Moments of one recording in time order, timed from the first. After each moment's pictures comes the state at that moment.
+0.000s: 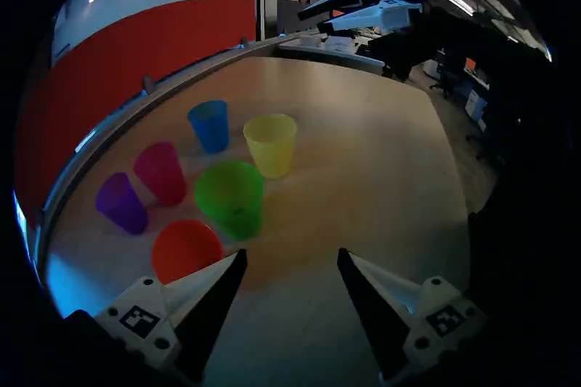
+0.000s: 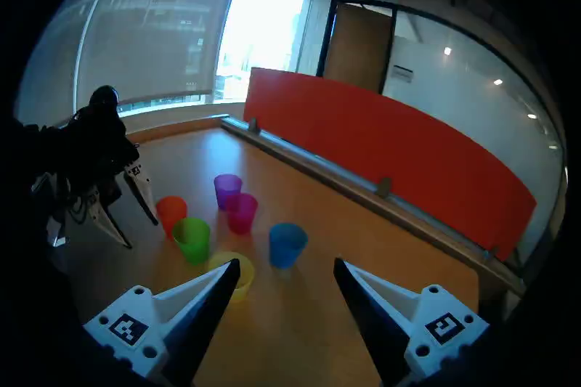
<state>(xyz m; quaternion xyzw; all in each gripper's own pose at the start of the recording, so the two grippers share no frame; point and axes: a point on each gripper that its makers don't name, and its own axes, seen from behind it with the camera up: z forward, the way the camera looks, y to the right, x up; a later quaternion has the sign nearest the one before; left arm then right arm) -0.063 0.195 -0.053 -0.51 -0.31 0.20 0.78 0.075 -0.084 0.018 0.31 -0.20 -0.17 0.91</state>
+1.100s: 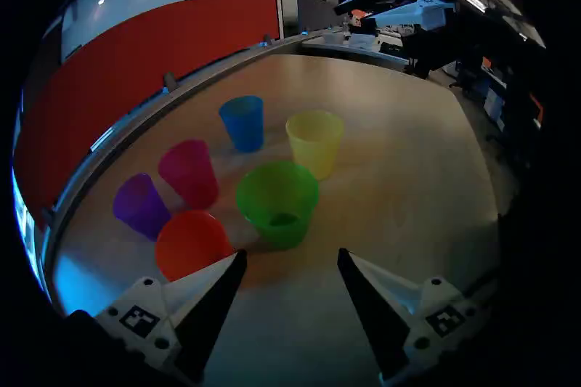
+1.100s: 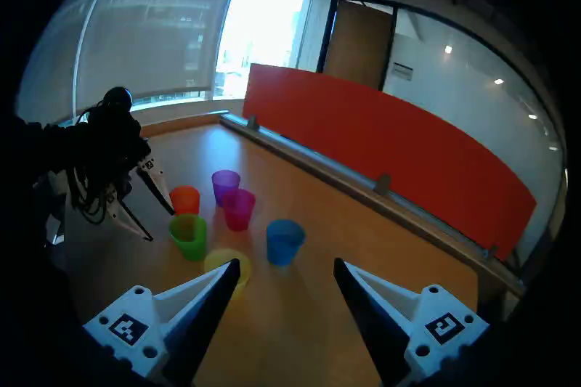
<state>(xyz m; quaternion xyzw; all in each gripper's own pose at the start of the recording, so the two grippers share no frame) -0.074 0.189 0.000 -0.46 -0.30 0.21 0.81 0.072 -0.081 0.021 0.31 -0.21 -0.18 0.91</state>
